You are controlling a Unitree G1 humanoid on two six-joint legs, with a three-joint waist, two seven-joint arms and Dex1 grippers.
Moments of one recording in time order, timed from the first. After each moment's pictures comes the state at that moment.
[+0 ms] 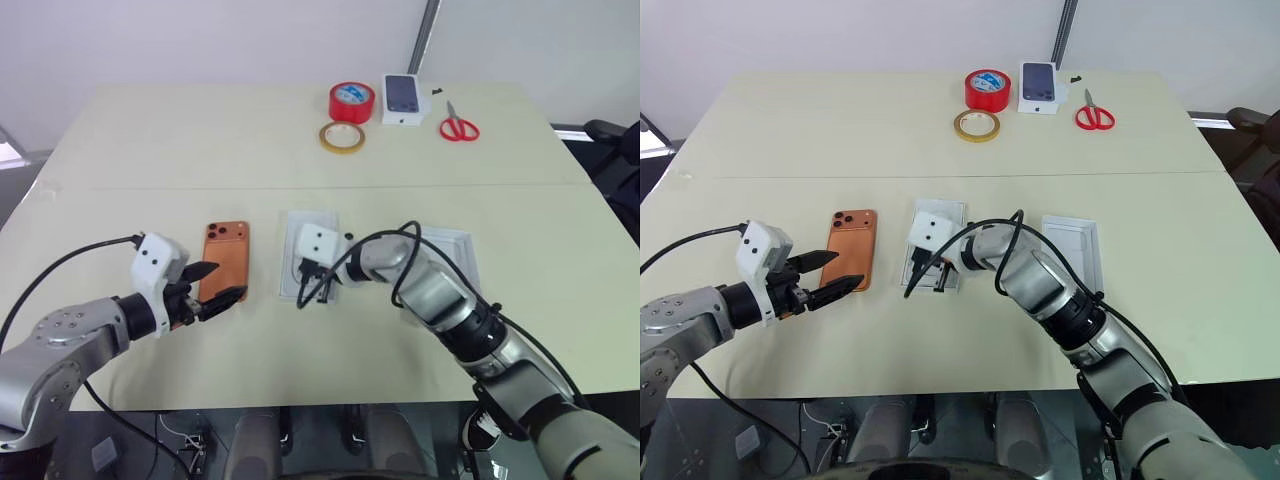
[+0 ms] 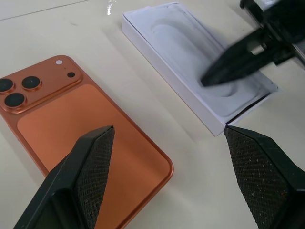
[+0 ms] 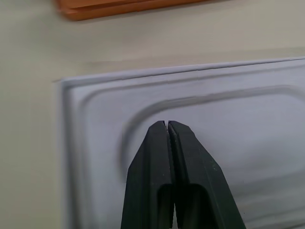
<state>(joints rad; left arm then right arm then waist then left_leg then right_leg) 0.04 0.79 0.29 -0.58 -0.77 0.85 -0.57 -0.72 -0.38 0.58 -0.13 -0.03 0.82 0.86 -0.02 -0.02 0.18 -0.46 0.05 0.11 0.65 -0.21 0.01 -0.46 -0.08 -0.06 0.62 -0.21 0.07</state>
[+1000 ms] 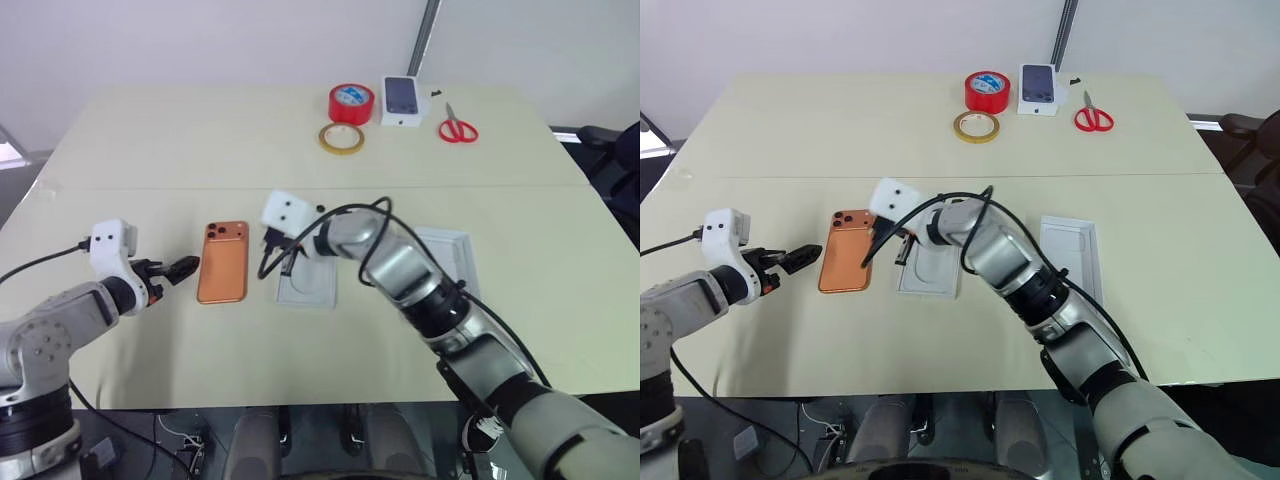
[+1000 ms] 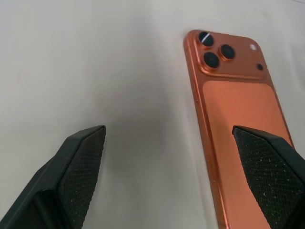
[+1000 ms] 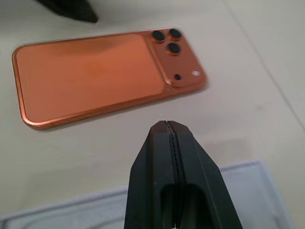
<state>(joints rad) -0.25 0.59 0.51 -0.27 -0.85 1.31 -0.11 -0.91 -0.13 0.57 0.16 -0.07 0.74 0.71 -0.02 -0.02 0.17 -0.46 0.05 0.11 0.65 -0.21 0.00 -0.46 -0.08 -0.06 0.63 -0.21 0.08</state>
